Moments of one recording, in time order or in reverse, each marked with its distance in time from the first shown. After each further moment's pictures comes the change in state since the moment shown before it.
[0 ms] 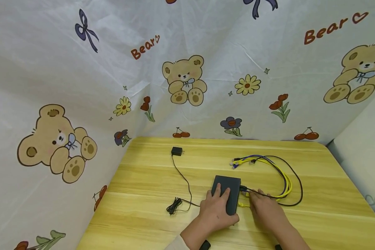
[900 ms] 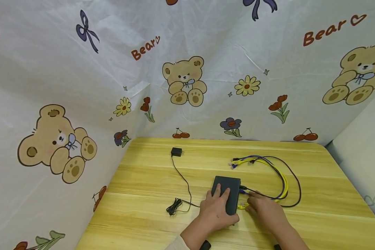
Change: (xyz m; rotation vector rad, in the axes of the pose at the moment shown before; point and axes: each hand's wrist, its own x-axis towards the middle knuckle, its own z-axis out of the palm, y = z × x) left_hand 0.001 0.002 -0.001 0.000 -0.003 -0.019; right_hand 0.001 0.002 0.000 0.039 -0.006 -0.007
